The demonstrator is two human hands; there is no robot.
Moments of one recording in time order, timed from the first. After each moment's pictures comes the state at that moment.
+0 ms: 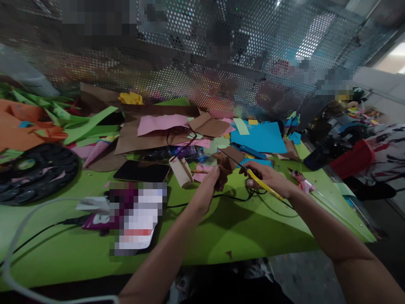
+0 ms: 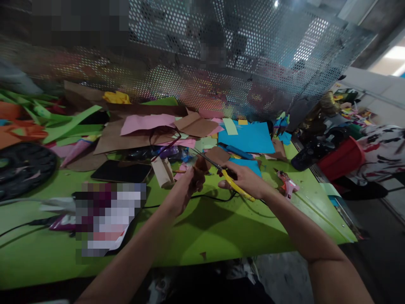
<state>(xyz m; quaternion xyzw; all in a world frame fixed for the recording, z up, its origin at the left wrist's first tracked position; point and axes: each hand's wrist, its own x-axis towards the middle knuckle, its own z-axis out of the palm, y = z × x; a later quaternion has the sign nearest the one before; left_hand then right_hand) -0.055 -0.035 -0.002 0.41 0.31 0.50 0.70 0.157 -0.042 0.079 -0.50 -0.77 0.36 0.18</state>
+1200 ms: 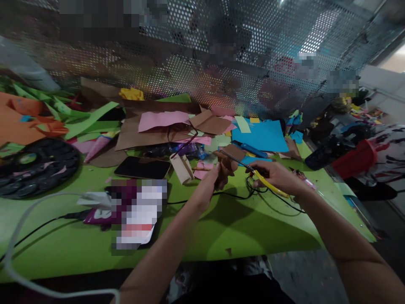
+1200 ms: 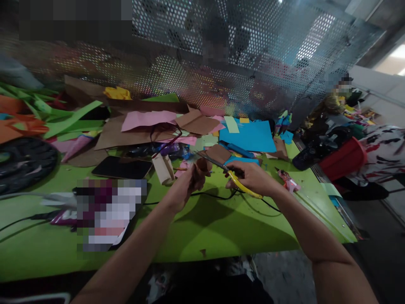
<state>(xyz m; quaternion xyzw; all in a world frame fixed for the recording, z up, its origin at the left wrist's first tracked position) -0.055 -0.031 -0.003 0.42 0.32 0.47 0.70 0.169 -0.042 0.083 -0.53 -0.74 0.37 0.18</state>
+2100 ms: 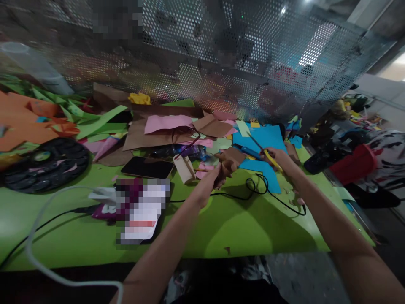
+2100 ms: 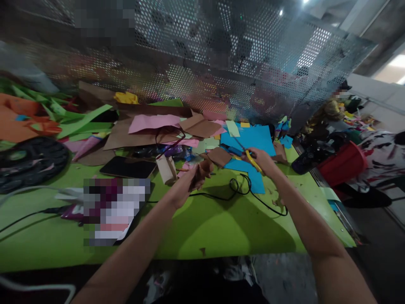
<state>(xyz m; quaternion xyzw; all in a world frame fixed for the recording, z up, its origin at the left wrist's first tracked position) -0.058 -0.021 -0.010 0.42 0.36 0.44 0.71 0.236 0.024 0.042 -0.63 -0.72 0.19 0.23</state>
